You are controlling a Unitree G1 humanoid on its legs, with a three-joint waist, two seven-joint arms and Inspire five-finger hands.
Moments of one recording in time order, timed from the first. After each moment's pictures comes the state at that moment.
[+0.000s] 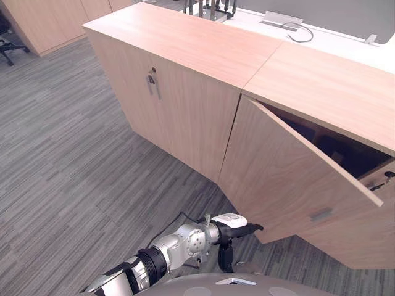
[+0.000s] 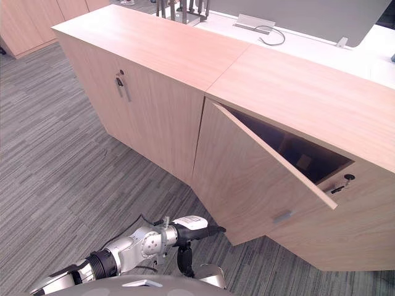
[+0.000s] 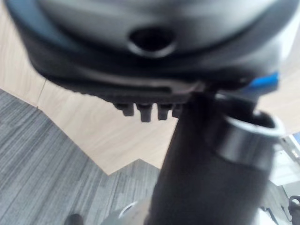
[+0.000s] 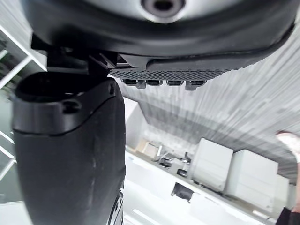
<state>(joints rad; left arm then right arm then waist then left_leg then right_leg) -0.23 0.17 -0.97 0.52 0.52 -0.15 -0.25 0.59 -0.23 0.95 0.70 -0.28 -0.16 0.84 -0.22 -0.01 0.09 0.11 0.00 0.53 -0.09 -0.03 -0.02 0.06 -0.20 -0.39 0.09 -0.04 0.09</state>
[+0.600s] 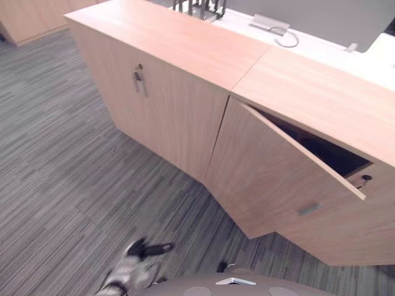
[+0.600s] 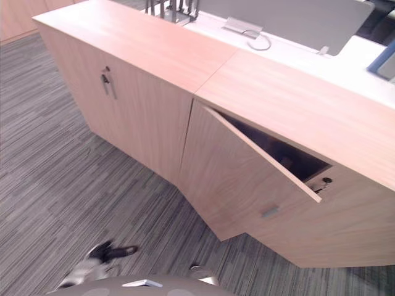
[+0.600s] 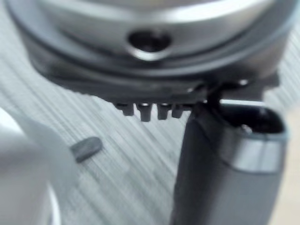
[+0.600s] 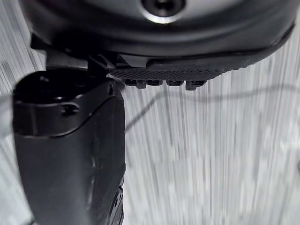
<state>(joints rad) 0.05 0.20 0.25 1.23 -0.28 -0.02 0.02 0.31 -0.18 0.32 1.15 -0.65 -0.09 0.35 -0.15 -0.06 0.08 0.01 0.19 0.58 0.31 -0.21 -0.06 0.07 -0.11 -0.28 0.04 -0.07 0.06</state>
